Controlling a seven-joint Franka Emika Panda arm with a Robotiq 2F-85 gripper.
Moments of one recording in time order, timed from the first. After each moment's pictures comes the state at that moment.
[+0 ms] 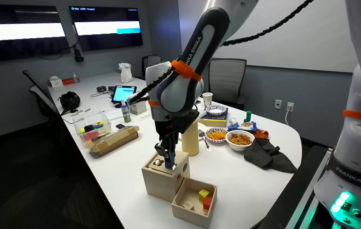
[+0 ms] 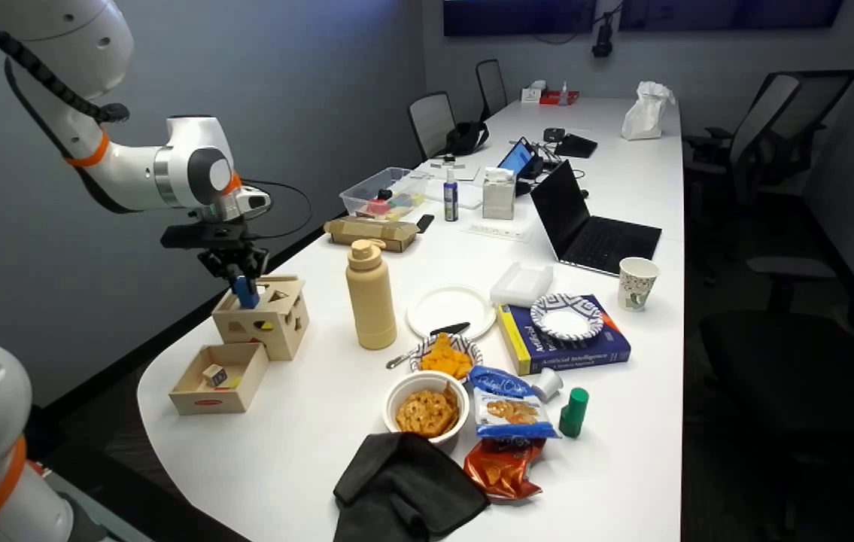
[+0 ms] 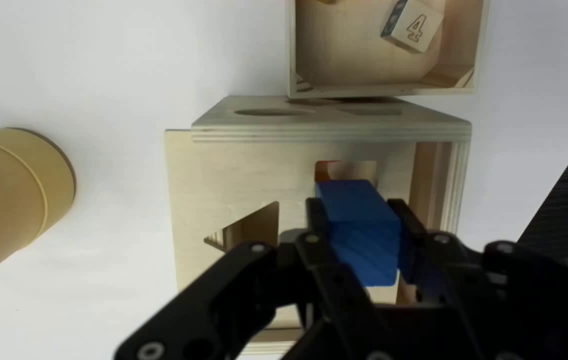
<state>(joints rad) 0.30 0.34 0.18 -2.26 -0.09 2.59 0.12</state>
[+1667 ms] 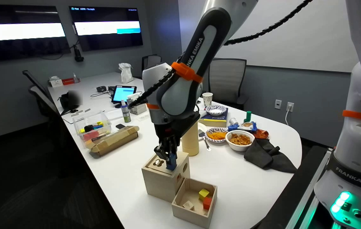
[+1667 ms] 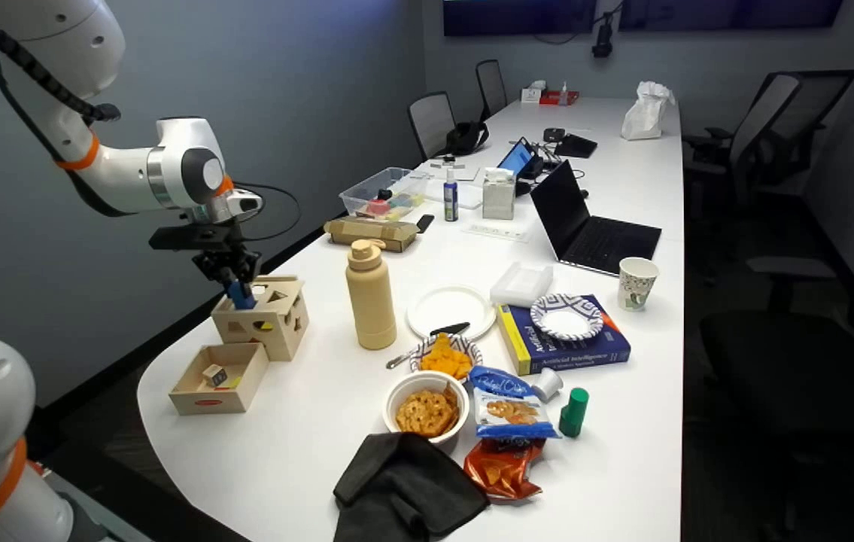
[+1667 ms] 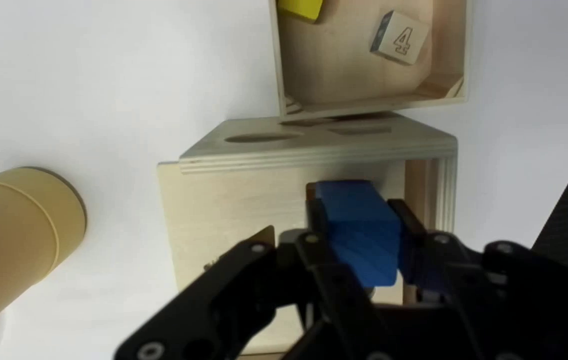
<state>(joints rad) 0.34 0.34 0.17 -2.26 -0.13 2.56 0.25</state>
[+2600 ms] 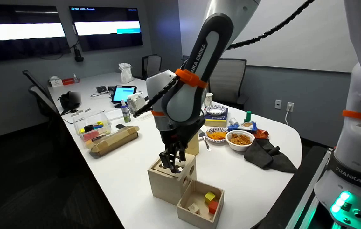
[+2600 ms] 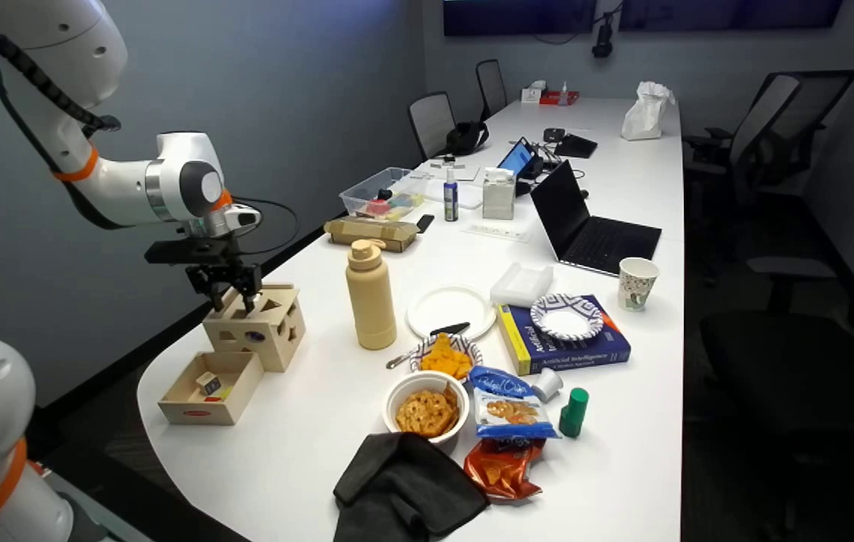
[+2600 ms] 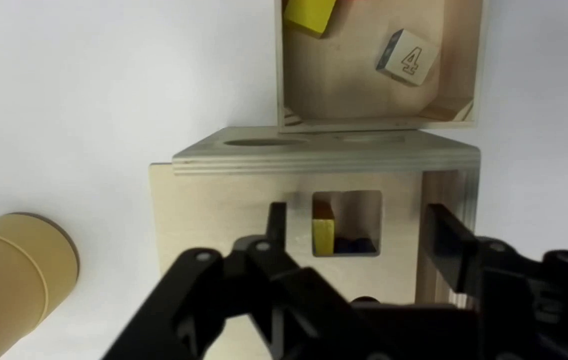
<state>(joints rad) 0.34 0.35 0.18 -2.30 -0.13 2.56 0.25</state>
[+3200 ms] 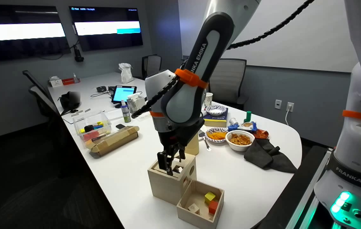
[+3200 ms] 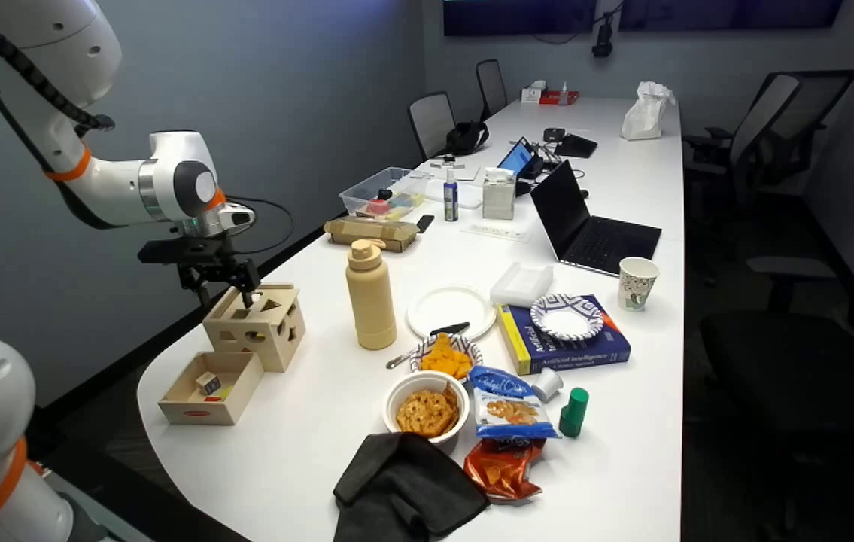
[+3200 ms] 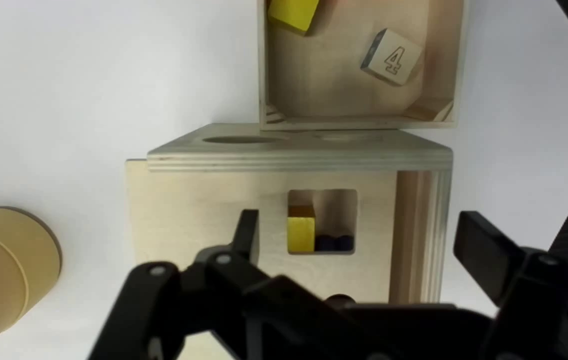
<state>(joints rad) 0.34 0.34 0.20 -2.31 -0.12 2.57 0.25</state>
